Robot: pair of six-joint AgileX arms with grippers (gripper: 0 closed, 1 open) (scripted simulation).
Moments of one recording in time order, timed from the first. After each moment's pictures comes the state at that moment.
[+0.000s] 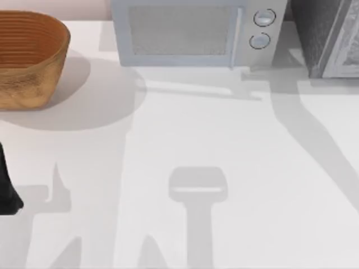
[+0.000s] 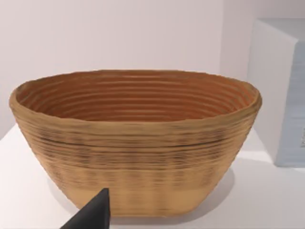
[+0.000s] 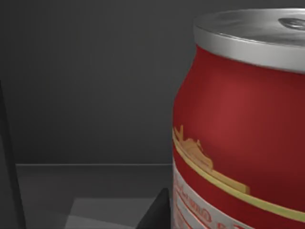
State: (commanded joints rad) left arm 0.00 0.00 0.00 0.00 0.00 0.00; right arm 0.57 1.45 2.14 -0.68 0.59 0.01
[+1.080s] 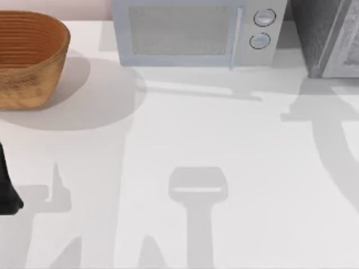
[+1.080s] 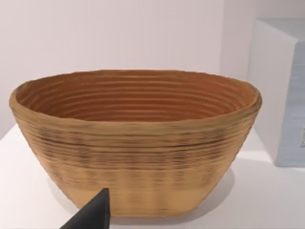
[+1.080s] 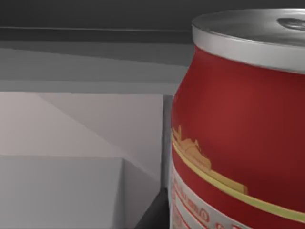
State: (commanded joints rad) left arm 0.00 0.00 0.00 0.00 0.00 0.00; right arm 0.37 0.91 1.33 -0.45 0.39 0.01
